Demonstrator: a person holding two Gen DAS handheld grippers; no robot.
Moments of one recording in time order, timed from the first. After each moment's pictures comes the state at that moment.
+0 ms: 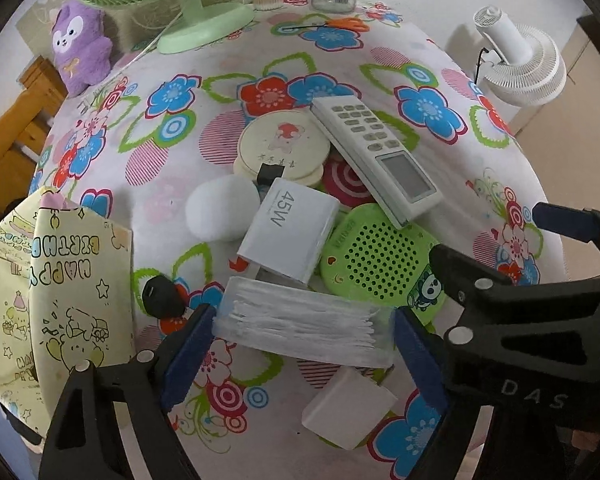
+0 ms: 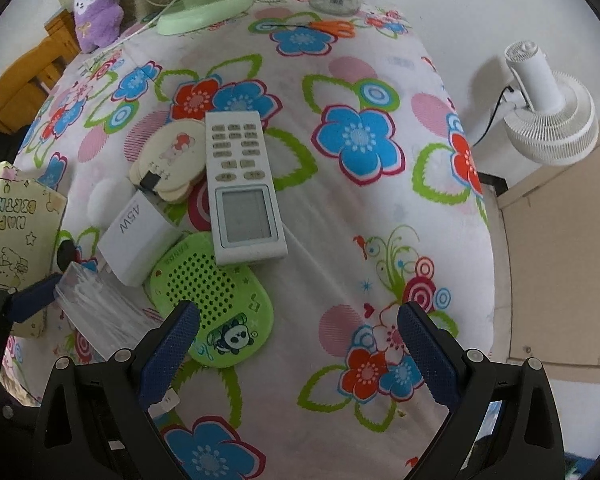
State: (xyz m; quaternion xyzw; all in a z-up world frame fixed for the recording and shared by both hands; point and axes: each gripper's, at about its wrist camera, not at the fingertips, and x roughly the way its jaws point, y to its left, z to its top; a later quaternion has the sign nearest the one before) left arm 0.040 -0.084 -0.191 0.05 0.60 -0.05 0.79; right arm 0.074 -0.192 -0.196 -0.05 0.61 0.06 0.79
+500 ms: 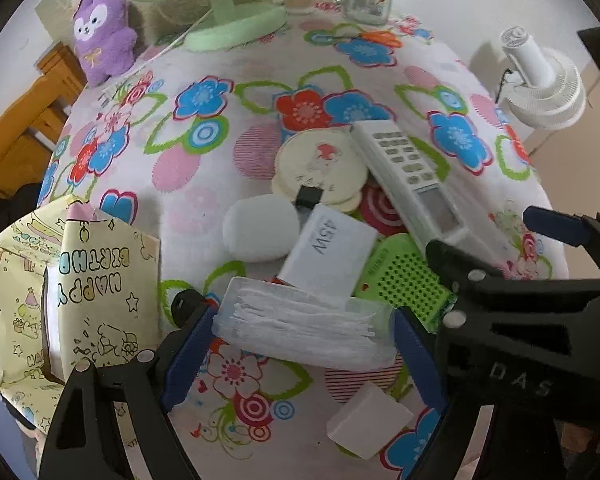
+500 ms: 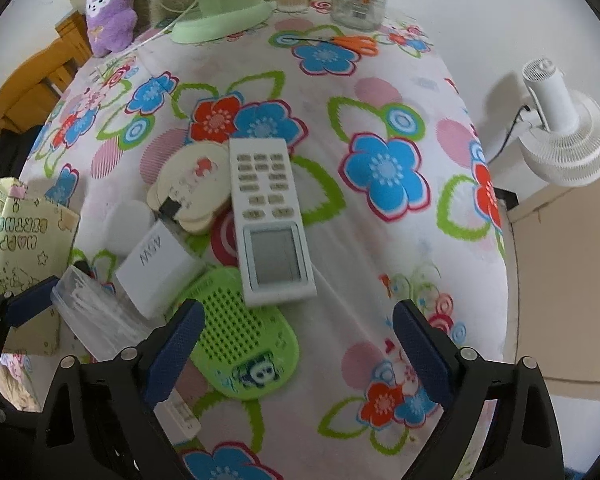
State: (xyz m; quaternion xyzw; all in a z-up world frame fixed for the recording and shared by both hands) left arm 0.060 -0.061 -0.182 0.03 0.61 -0.01 0.79; right arm 0.102 -0.171 -0.192 -0.05 0.60 0.09 0.79
